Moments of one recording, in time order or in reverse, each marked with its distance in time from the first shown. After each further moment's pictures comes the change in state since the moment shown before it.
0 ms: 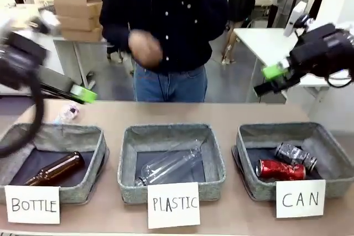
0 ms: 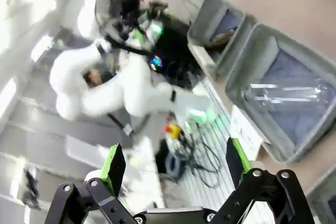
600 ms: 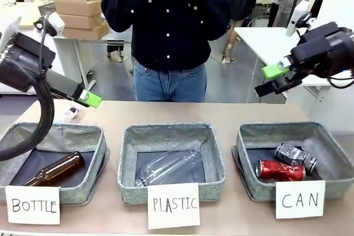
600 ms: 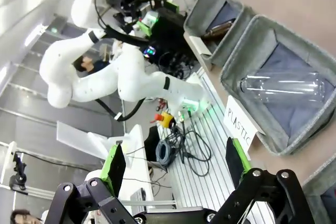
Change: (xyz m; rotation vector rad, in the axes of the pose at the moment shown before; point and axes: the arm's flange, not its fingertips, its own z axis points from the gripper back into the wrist) left arm 0.012 -0.015 -0.037 0.097 0.065 -0.063; right arm -0.010 0.007 -0.001 -0.037 0.079 0.083
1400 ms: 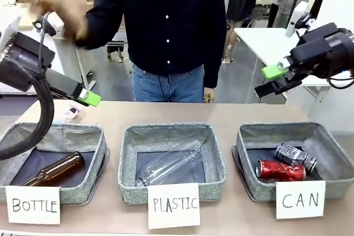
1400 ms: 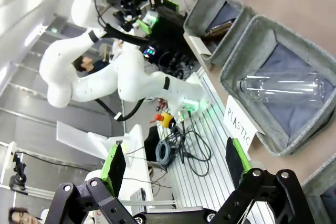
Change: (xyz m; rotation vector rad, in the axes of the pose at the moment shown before) left arm 0.001 0.002 0.002 0.000 -0.005 0.004; right arm 0.000 0.000 0.000 0.000 0.000 0.000
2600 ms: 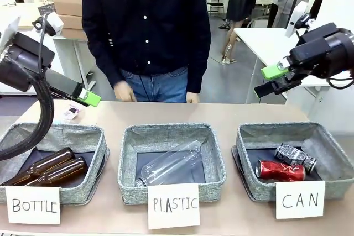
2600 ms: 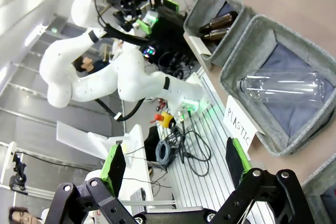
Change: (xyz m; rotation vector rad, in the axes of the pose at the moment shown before) left arm 0.000 0.000 0.000 0.000 0.000 0.000; right arm 0.000 0.000 0.000 0.000 0.000 0.000
